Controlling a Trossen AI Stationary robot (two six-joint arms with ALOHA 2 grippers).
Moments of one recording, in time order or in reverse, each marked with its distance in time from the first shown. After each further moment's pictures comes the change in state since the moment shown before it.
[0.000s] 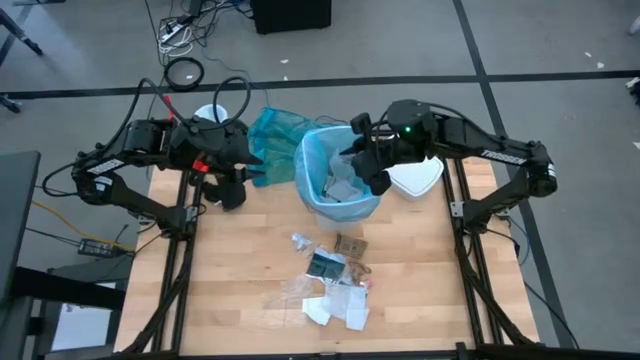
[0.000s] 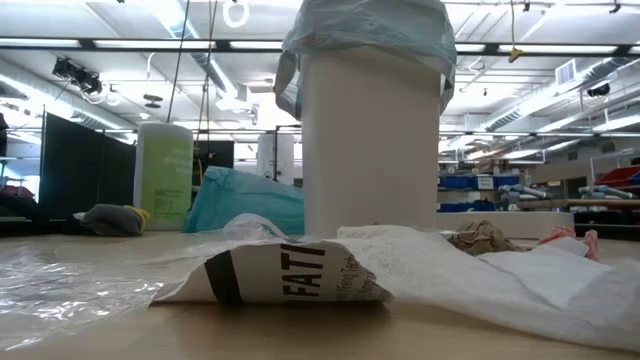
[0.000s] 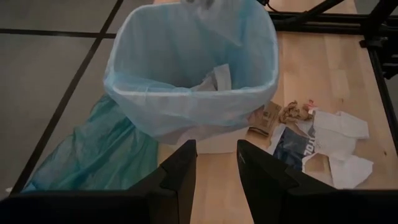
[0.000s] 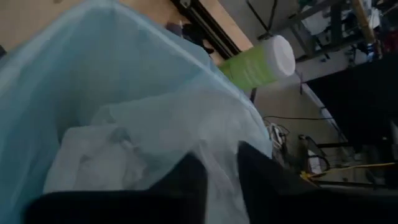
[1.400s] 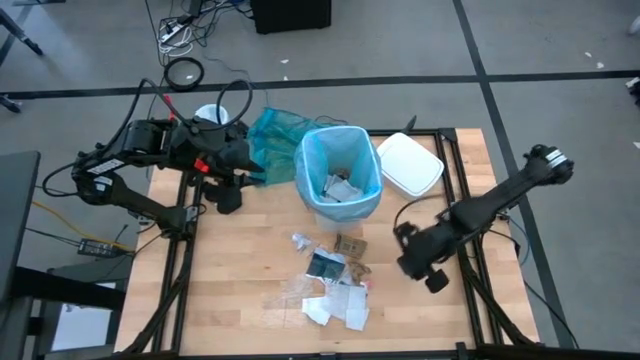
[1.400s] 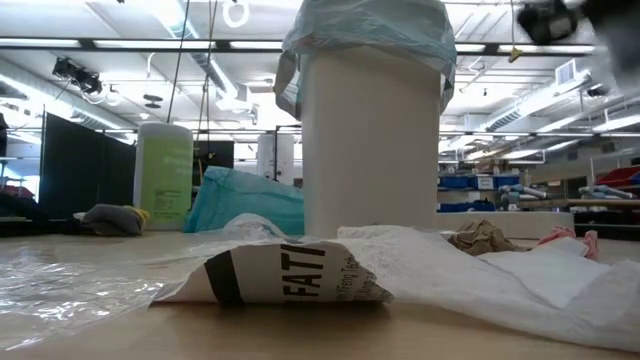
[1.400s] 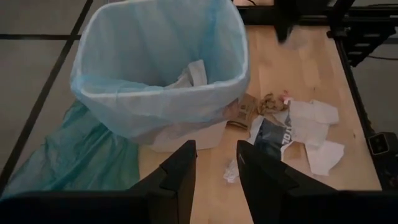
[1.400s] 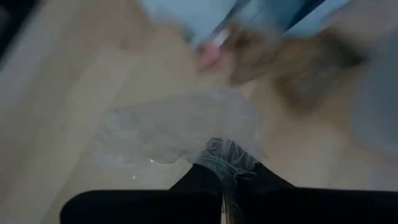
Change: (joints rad) left arm 0.000 -0.001 0.000 -0.010 0.101 0.049; right arm 0.662 -0.251 -0.670 -0.099 0.003 0.848
